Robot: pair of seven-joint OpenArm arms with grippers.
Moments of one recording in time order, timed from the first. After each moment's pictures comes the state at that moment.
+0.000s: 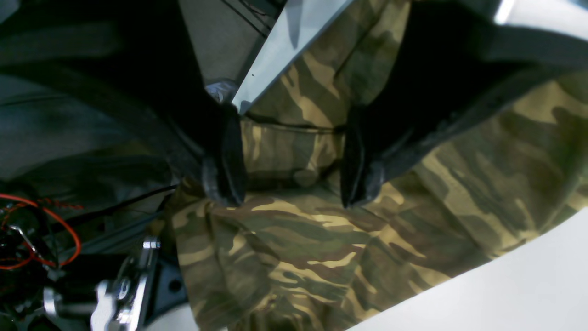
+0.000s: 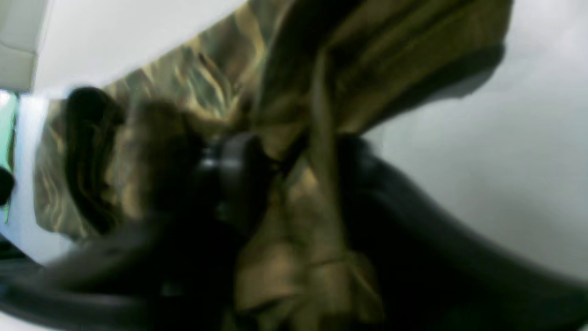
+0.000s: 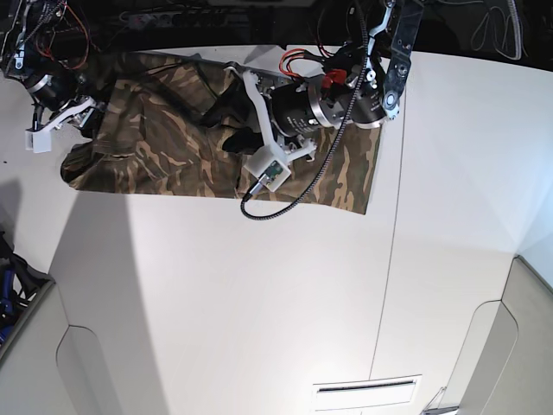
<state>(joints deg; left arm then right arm) 13.8 -2.7 16.2 109.6 -31.6 -26.5 53.2 -18.9 11.1 29.7 86.5 48.7 32.0 -52.4</state>
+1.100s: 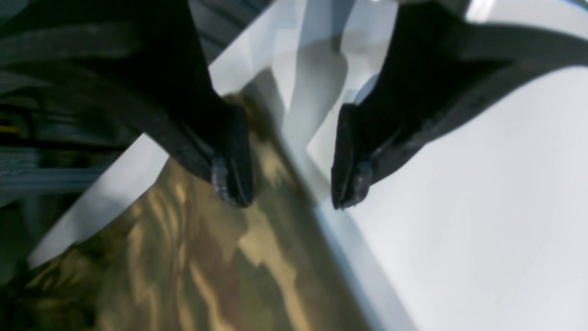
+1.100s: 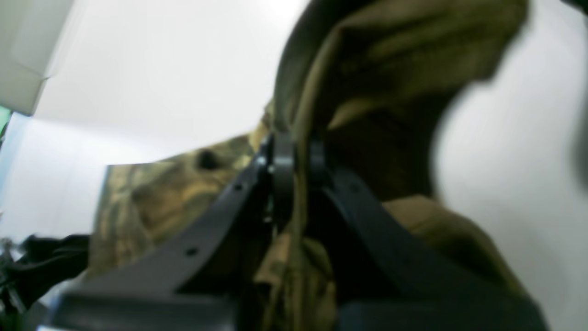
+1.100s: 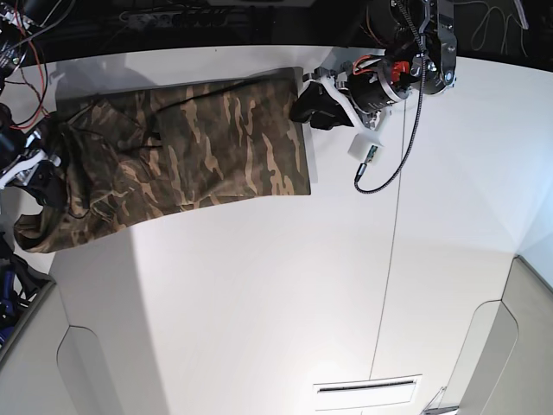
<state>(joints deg) 20.2 -3.0 -6.6 97.2 -36.9 -28.9 53.2 -6.8 11.3 38.9 105.0 51.6 31.9 -69.1</state>
